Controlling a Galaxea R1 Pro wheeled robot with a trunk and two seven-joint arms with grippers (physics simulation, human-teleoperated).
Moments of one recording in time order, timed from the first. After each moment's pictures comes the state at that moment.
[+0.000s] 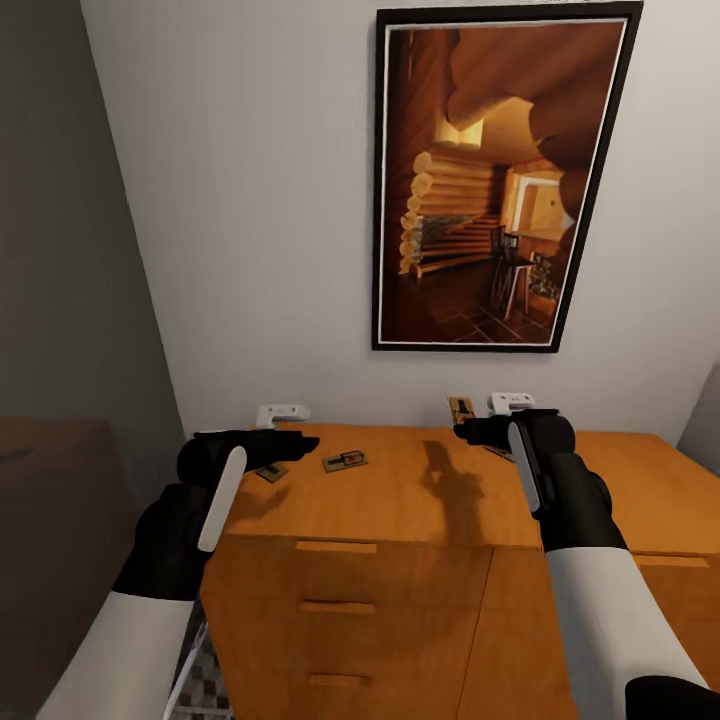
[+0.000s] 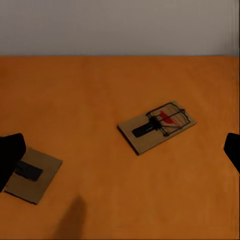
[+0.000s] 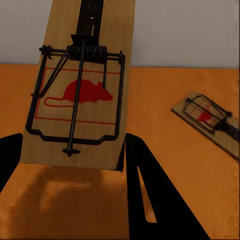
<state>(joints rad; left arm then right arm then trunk) -0.70 -0.07 -0.11 -1.43 0.17 1.03 -0.03 -0.82 0.01 -0.06 -1.27 0.09 1.04 0.09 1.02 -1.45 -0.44</state>
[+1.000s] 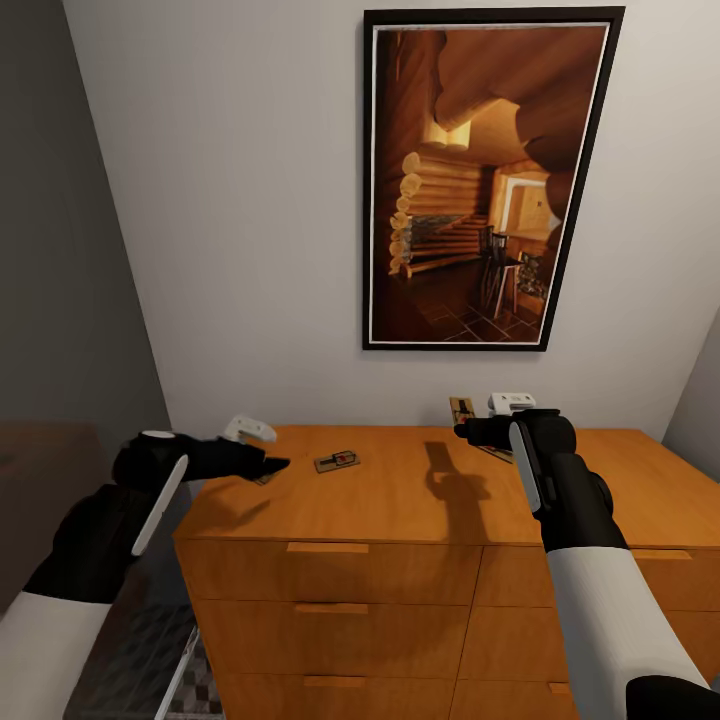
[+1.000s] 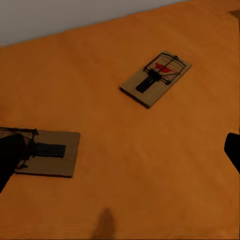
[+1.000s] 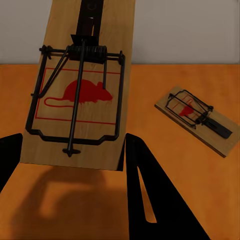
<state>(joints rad) -0.70 0.23 -0.18 -1.44 0.05 1.02 -0.54 -0.82 0.01 -0.06 -1.26 0.09 1.04 0.10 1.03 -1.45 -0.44</state>
